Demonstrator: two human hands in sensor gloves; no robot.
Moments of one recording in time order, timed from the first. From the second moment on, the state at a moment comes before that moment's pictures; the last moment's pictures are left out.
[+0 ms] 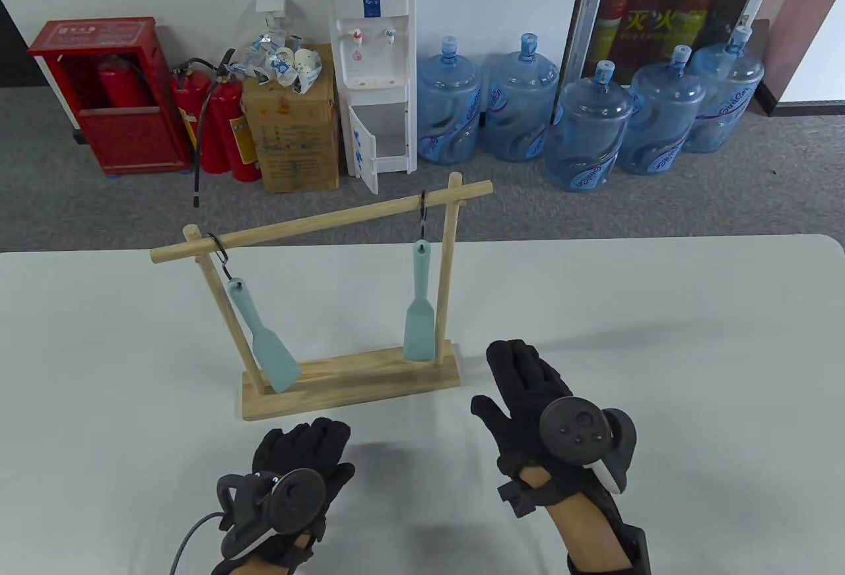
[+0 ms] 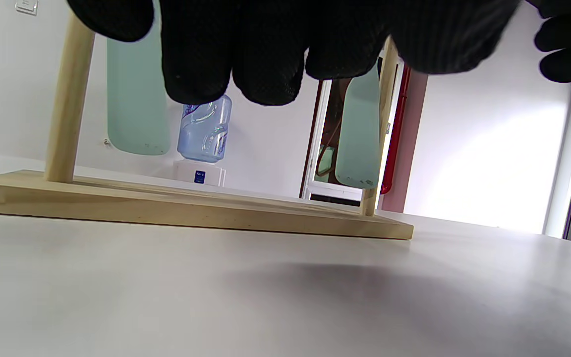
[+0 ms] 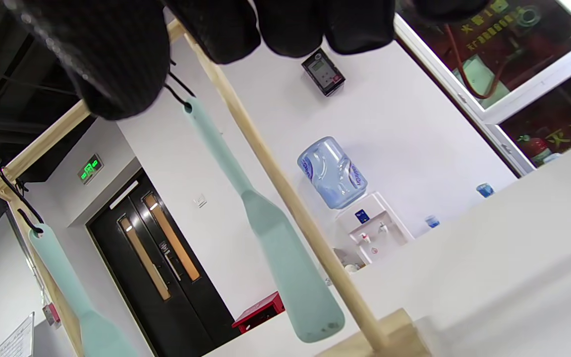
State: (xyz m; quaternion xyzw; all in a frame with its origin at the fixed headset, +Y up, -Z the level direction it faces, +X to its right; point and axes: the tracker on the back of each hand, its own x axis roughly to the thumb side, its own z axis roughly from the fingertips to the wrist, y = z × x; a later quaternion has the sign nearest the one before) left_hand -0.198 -0.716 -0.249 0.10 -0.13 0.10 0.98; right_hand 0.141 -0.661 -0.289 0.12 -0.16 0.92 0.35
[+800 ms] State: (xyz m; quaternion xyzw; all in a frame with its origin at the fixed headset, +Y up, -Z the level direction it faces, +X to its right) left_hand -0.193 -0.717 -0.247 0.09 -0.13 0.08 0.98; right_hand 0.180 -0.738 -0.251 0.09 -0.10 0.97 0.22
